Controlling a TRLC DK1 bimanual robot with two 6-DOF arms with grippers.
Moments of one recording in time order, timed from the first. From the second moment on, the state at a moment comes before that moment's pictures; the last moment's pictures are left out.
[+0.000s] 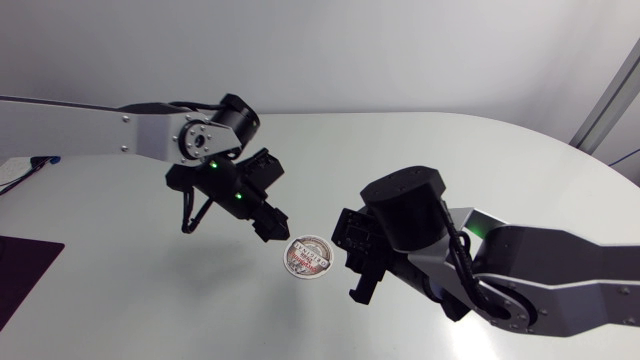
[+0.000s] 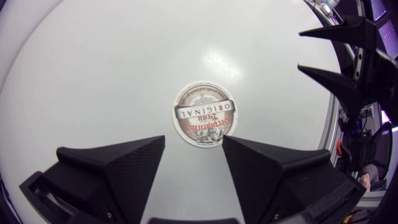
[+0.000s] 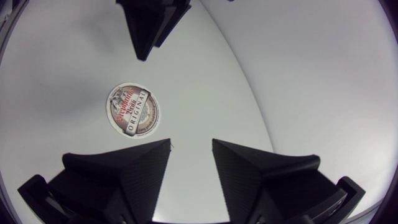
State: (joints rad) left arm -0.45 1.77 1.22 -0.68 0.30 0.35; right arm 0.85 1.34 0.68 0.05 0.38 -0.62
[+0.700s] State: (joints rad) left arm -0.51 2.03 1.29 -0.70 0.30 0.37; right arm 0.72 1.20 0.66 -0.02 0.31 -0.57
